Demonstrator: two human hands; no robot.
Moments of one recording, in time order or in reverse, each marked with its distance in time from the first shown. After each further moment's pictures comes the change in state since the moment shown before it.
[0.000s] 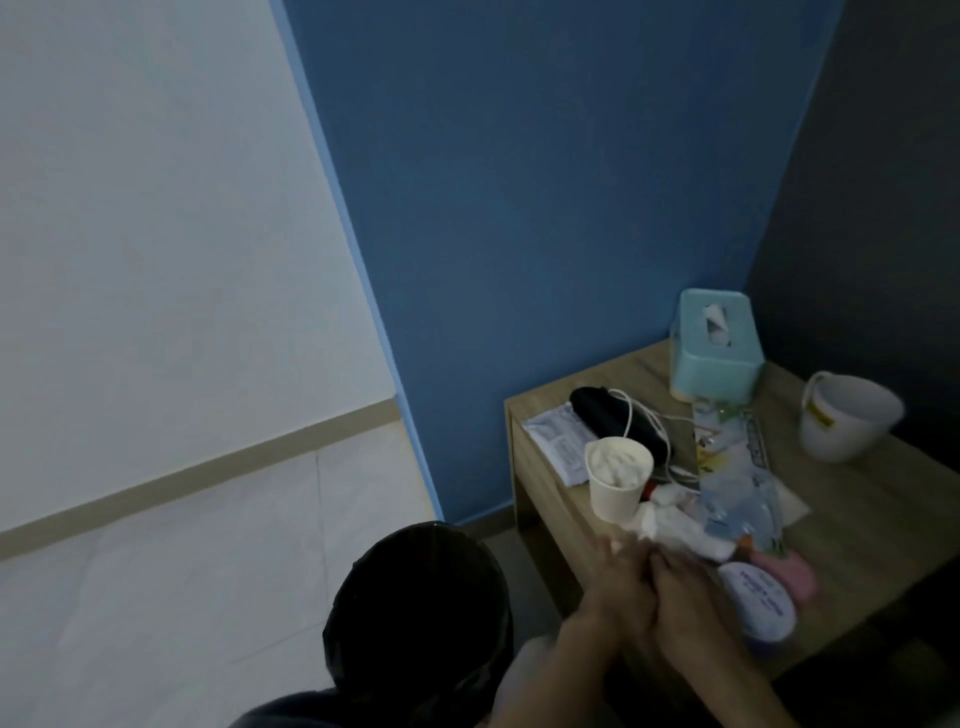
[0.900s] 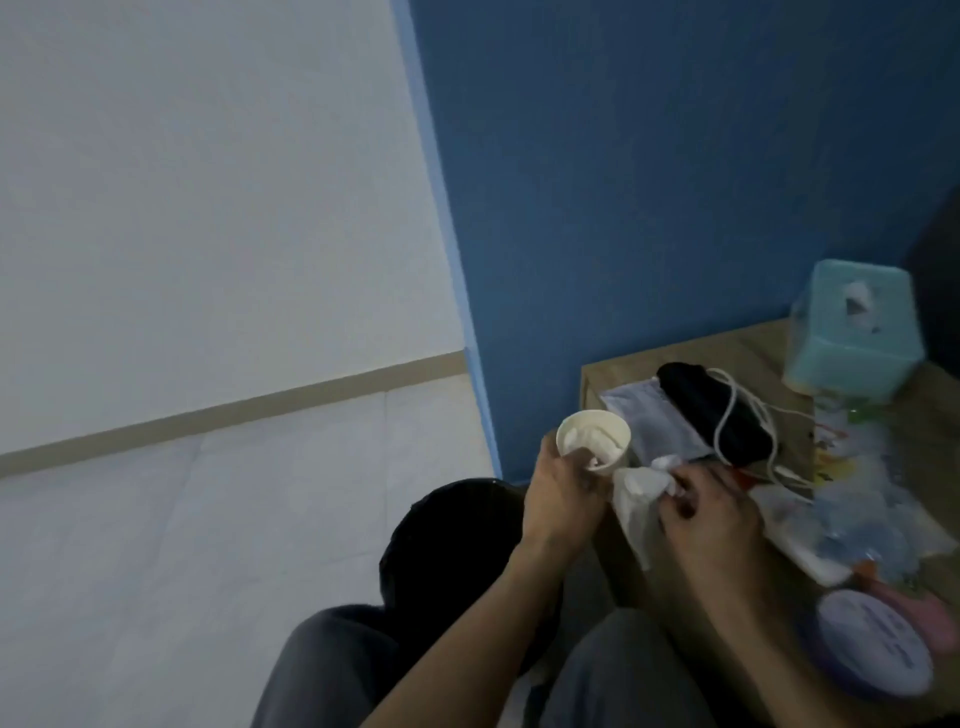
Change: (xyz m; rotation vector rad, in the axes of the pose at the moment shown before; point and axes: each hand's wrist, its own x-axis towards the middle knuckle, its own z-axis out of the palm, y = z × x) left_hand -0.011 -0.029 -0.105 0.126 0.604 0.061; right_hand 0.050 -0.059 -0.017 0.386 0.308 -0.104
